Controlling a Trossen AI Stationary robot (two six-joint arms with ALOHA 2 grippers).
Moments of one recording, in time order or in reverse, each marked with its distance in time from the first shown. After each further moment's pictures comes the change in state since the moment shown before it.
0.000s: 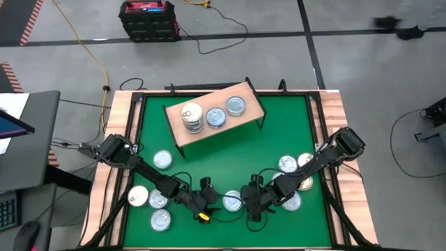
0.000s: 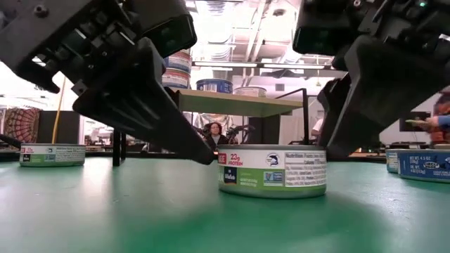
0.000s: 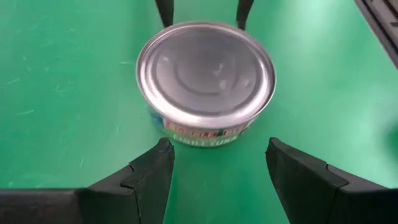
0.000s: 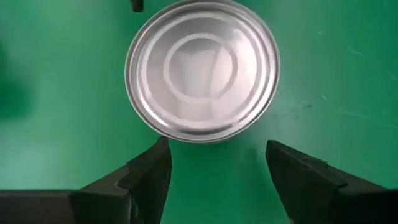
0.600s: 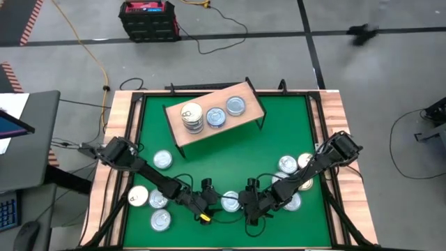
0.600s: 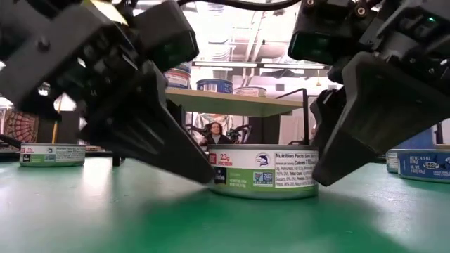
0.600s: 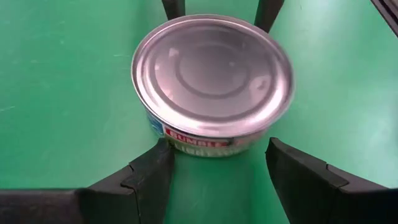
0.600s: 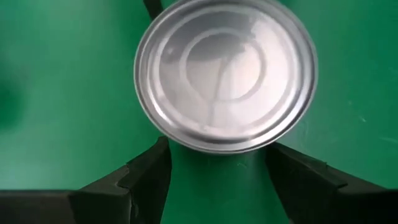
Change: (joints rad) left arm -0.003 0.067 0.000 0.083 -0.018 0.010; right arm 0.026 0.080 0.000 0.133 0.060 -0.045
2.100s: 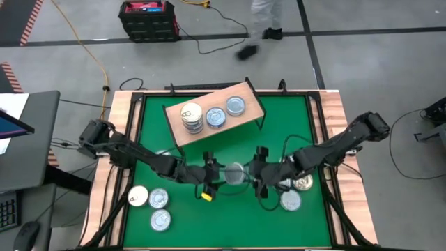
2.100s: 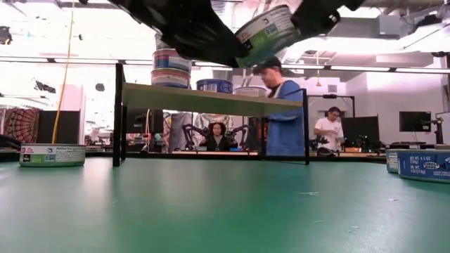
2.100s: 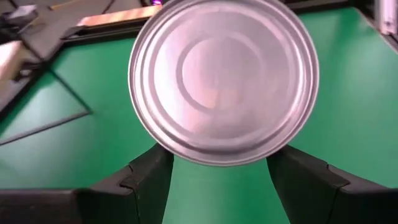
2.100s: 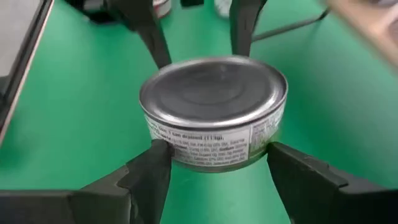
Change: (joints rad) left arm 0.203 -0.341 0.058 -0.197 -0.079 0.364; right arm -0.178 -0.465 0.032 -0.290 0.105 -0.324
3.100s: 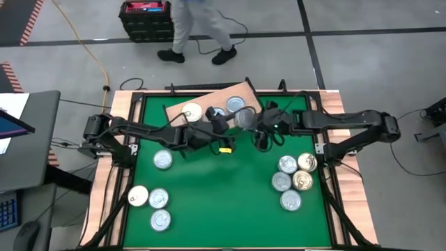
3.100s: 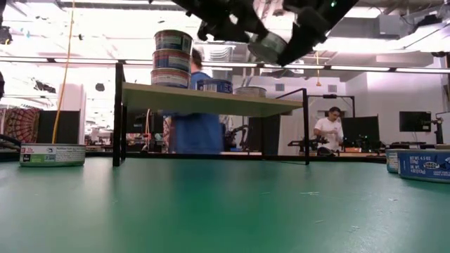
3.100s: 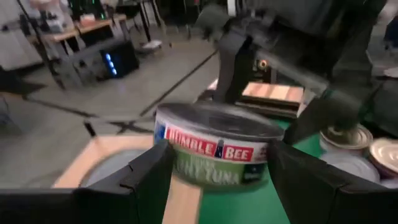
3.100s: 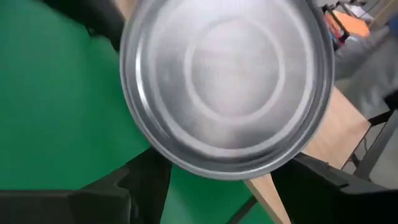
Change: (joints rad) left arm 0.299 0.019 0.225 0.048 -0.120 0.052; right arm -0.453 -0.165 -0.007 -0.096 -0.059 -0.367
